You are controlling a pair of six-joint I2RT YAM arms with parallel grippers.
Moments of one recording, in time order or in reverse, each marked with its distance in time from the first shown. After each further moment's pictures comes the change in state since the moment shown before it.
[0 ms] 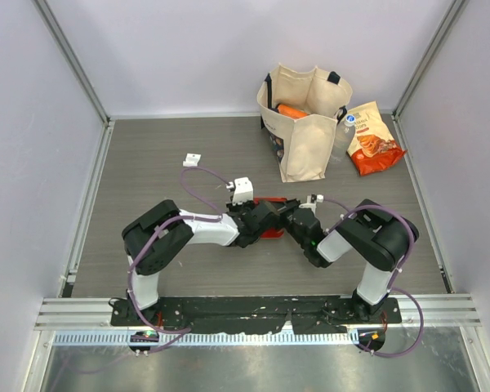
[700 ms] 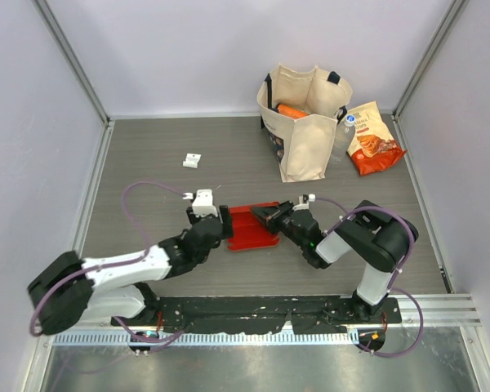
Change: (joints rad) left arm 0.025 -0.655 -0.509 0.212 0.294 0.230; right arm 0.023 0.006 0.002 0.005 -0.108 -0.016
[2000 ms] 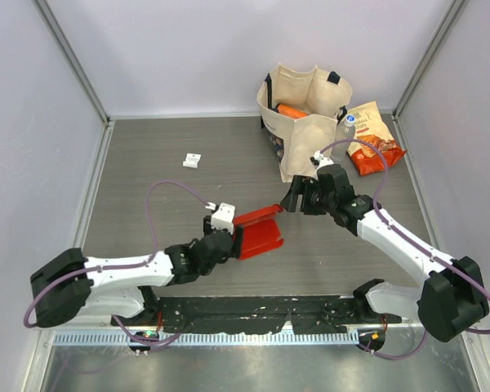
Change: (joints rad) left arm -0.124 -0.108 -0.032 -0.060 0.176 0.143; right arm -0.286 -0.590 0.418 -1.472 -0.237 -1.122
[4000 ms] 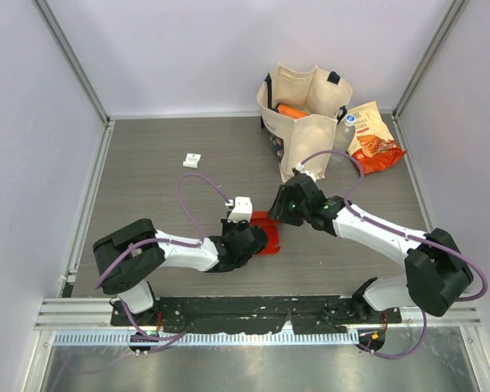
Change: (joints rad) left arm -0.053 0.522 0.245 0.047 -0.512 -0.117; right arm 0.204 0.175 0.040 0.002 0.174 0.297
